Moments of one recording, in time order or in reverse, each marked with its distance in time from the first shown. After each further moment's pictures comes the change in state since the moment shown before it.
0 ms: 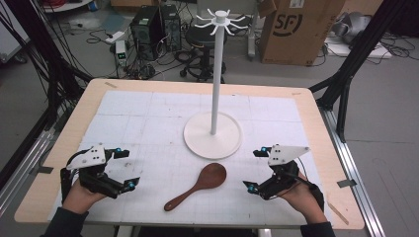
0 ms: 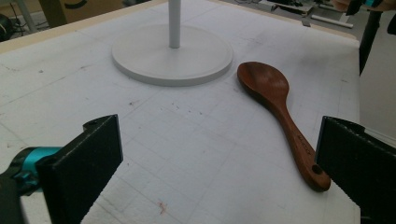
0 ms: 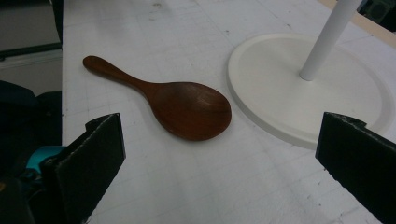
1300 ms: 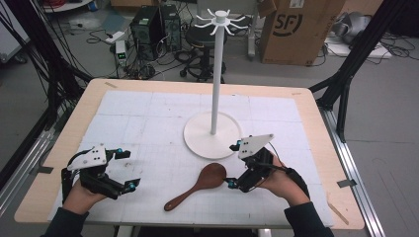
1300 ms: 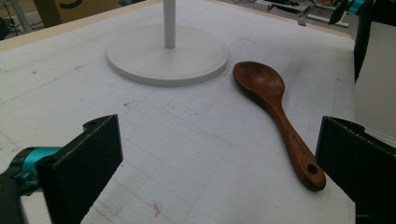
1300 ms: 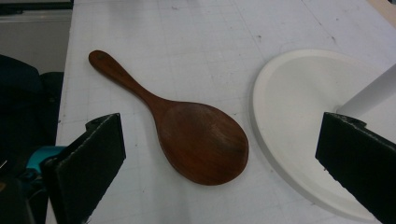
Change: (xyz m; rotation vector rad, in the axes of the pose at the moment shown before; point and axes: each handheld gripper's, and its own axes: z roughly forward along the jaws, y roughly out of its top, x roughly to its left) left arm -0.002 0.000 0.001 0.002 -0.015 0.003; right arm 0.000 0.045 0.049 0.118 0.101 -0.138
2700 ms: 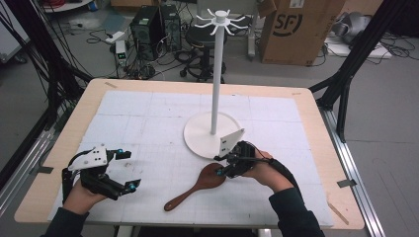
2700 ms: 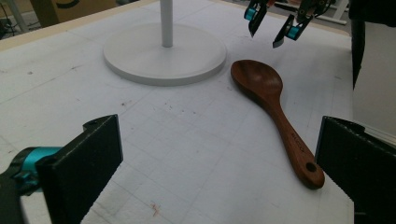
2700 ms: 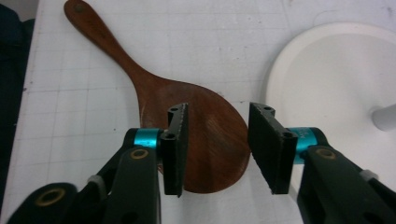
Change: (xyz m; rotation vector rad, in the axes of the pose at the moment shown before) left arm -0.001 0.000 0.001 0.003 -0.007 0.006; right arm -0.016 0.015 0.043 0.211 0.089 -0.088
